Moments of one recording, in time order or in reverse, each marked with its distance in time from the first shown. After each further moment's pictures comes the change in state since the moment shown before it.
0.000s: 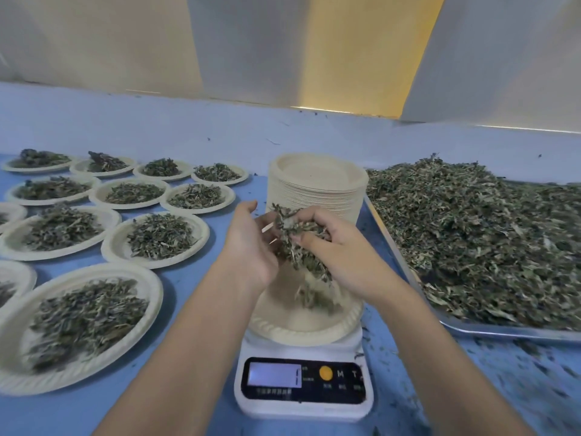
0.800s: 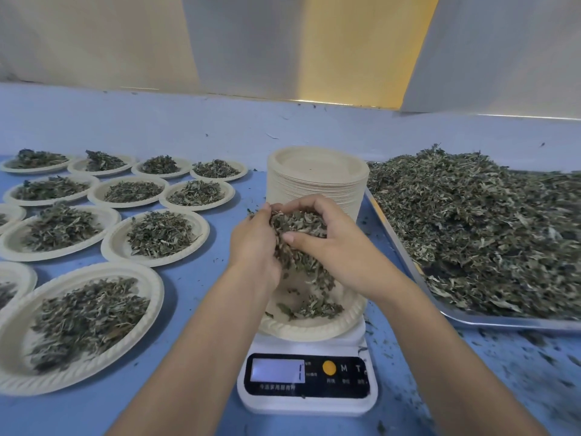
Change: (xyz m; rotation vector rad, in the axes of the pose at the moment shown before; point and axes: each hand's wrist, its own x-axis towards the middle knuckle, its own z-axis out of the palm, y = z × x) left_hand 0.011 -0.017 0.001 0.031 0.187 0.233; right_hand -0.002 -0.004 0.004 -0.068 0.009 0.010
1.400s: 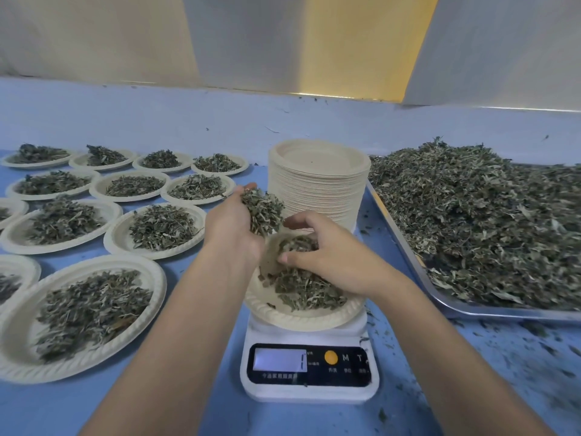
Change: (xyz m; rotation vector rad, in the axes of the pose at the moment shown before) left_hand 0.010 0.027 -0.011 -0.223 0.001 -0.060; right_hand 0.000 0.018 0.002 -0.280 -0.145 0.142
